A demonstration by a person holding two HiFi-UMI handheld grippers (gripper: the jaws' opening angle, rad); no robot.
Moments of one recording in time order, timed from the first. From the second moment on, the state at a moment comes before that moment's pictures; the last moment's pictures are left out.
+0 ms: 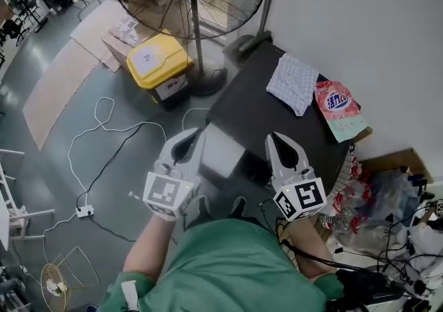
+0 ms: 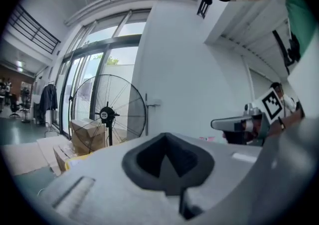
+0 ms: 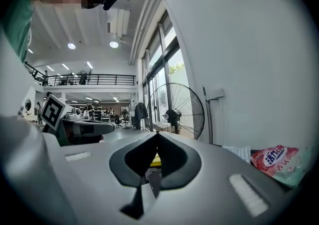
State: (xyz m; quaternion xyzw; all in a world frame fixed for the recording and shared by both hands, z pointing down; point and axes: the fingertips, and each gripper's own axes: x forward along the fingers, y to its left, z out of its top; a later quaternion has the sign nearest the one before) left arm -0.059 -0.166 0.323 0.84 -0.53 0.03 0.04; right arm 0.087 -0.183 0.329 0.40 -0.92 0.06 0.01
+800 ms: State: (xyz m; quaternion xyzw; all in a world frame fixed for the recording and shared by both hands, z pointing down) left arm -0.061 -0.196 0.289 0.82 -0.57 0.04 -0.01; right arm 0.111 -0.202 0.299 0.42 -0.91 0.01 0.01
